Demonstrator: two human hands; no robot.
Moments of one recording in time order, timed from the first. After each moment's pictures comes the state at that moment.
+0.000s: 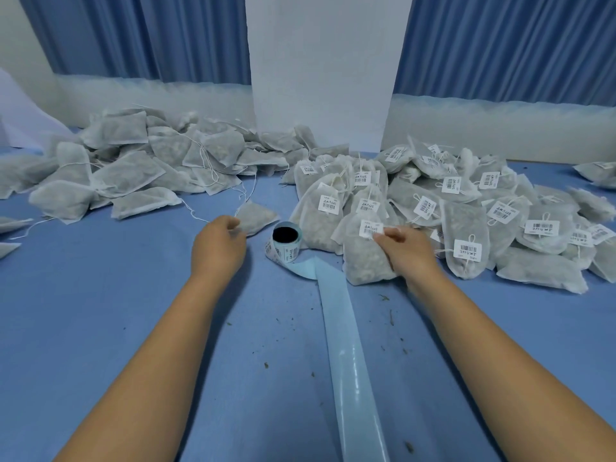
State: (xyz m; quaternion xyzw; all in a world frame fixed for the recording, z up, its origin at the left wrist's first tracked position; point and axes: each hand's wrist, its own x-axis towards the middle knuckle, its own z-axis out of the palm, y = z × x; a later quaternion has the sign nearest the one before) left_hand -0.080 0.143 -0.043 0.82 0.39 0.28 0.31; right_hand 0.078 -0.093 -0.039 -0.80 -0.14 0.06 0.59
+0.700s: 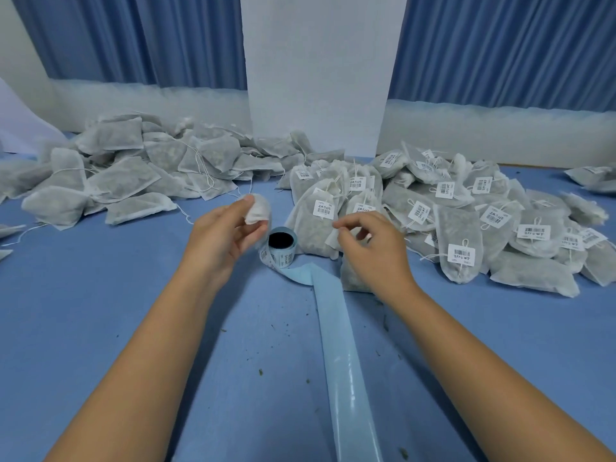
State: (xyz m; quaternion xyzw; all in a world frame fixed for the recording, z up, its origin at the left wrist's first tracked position) left_hand -0.089 0.112 0.003 0.47 0.20 0.32 0.80; right_hand 0.020 -0.073 -0.013 -0.76 -0.34 -0.08 0.55
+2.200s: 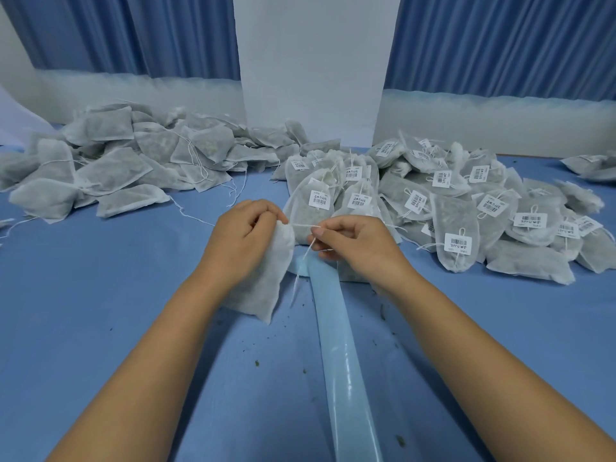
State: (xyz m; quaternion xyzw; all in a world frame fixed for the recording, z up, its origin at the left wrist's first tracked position) left_hand -0.092 0.085 -0.002 0.85 0.14 0.31 0.39; right_hand 0.010 -0.071 -0.005 -0.67 -0.31 0.19 0.64
